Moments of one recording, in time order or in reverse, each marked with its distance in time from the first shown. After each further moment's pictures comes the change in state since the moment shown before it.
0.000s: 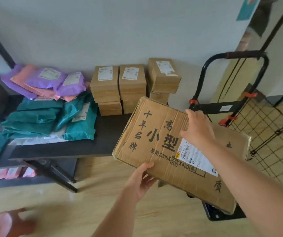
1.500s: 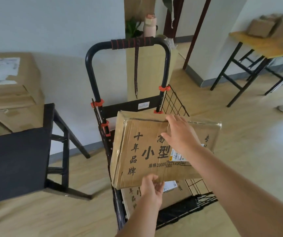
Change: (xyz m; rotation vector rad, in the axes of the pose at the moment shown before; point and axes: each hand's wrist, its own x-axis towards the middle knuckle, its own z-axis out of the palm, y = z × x) left_hand 0.189 -0.304 0.426 -0.059 0.217 -0.251; right_hand 0.112 0.450 -0.067 -0.001 -0.102 0.003
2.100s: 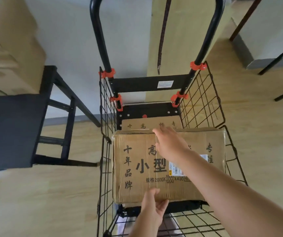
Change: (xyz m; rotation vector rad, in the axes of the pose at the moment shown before) left_hand 0.074 -0.031 0.001 -0.132 0.315 -0.259; right_hand 0.073 0.031 0.139 -0.046 -0.452 -0.297
